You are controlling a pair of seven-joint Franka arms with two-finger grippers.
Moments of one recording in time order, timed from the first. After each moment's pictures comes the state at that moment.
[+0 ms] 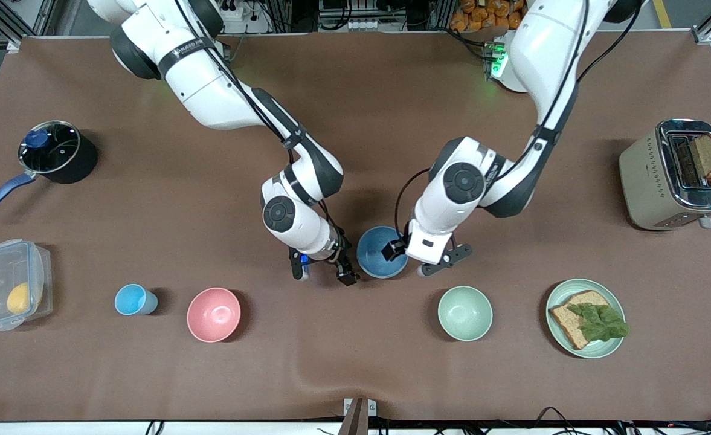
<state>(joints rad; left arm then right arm) -0.39 0.60 -0.20 -1.57 0.00 2.33 -1.02 0.52 0.95 0.15 -1.30 0.25 2.51 1.72</state>
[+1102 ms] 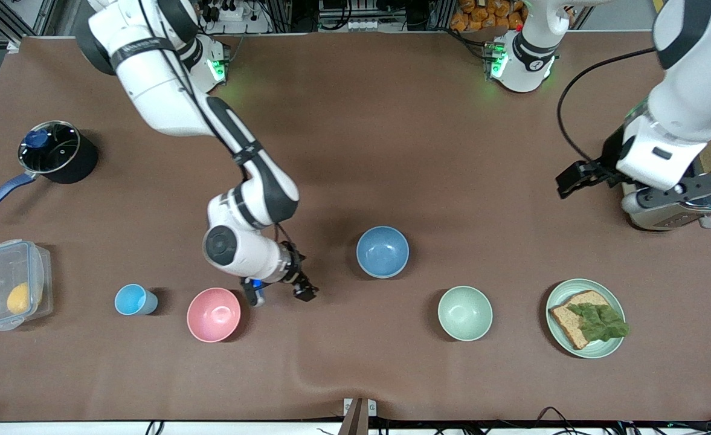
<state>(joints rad) -0.03 0.08 -0.19 -1.56 0.01 1.67 -0.42 0.32 0.87 0.14 -1.28 0.25 2.17 1.35</state>
